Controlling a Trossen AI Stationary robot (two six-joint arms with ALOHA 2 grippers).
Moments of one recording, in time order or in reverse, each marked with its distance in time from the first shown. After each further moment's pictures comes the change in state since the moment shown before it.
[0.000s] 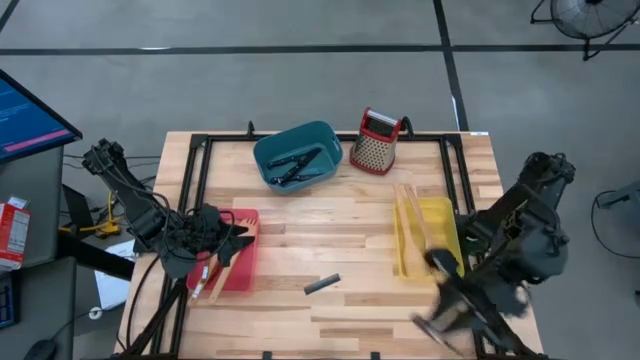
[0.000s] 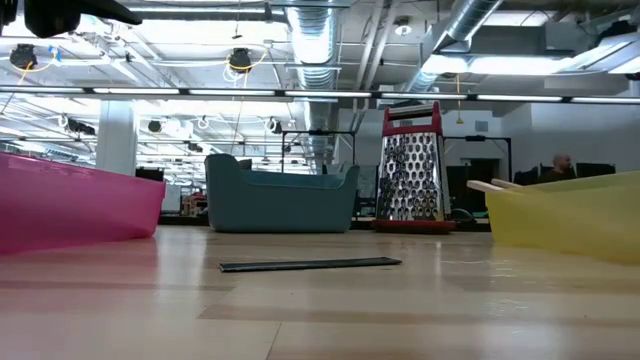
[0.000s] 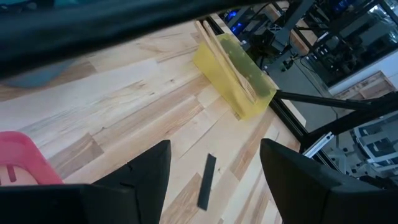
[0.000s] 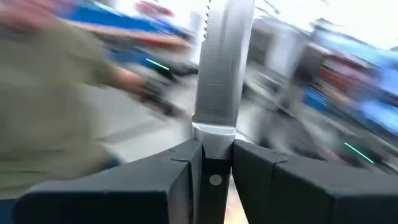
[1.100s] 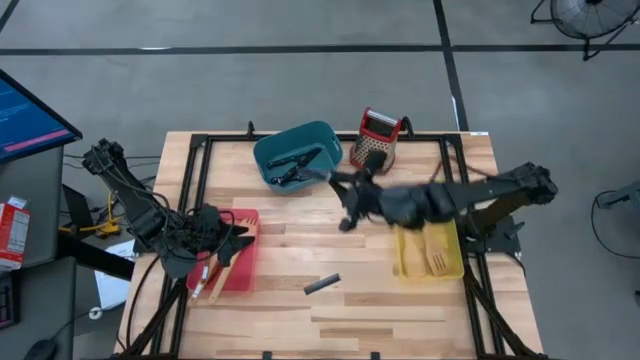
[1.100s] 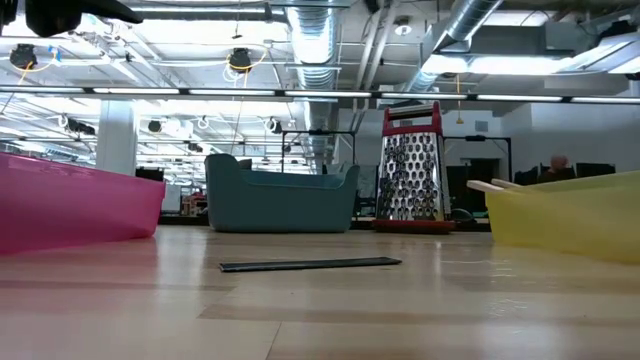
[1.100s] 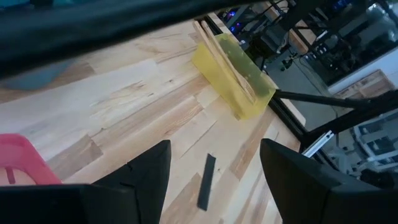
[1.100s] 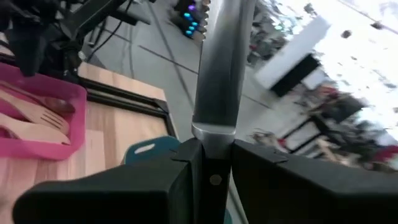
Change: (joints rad) left arm 0.000 0.000 0.000 0.008 0.000 0.008; right arm -0.616 0.225 0.000 -0.028 0.585 -0.217
